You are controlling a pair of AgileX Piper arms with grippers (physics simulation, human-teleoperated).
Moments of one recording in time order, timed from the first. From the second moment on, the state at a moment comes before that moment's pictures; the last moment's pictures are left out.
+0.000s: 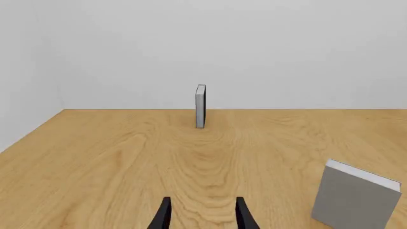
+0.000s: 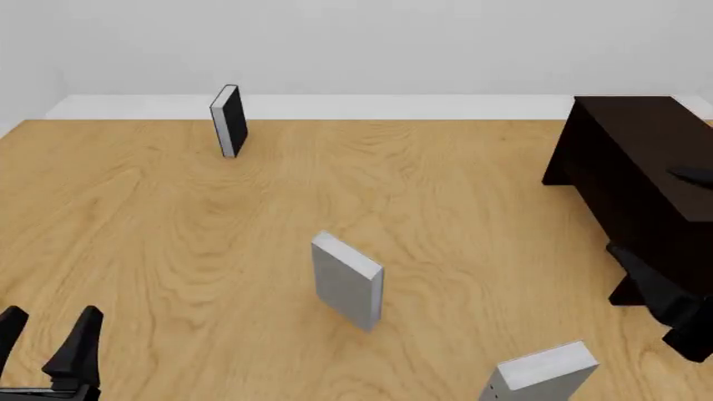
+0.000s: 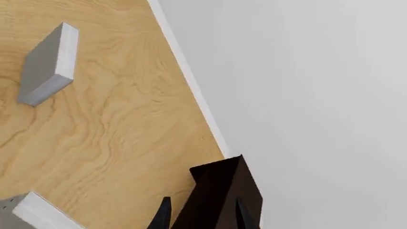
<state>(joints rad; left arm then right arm) 0.00 0.00 0.00 0.00 0.00 0.28 0.50 -0.76 0.59 -1.04</state>
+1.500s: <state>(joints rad) 0.00 0.00 0.00 0.00 0.00 0.49 0.77 -0.78 1.07 -1.24</state>
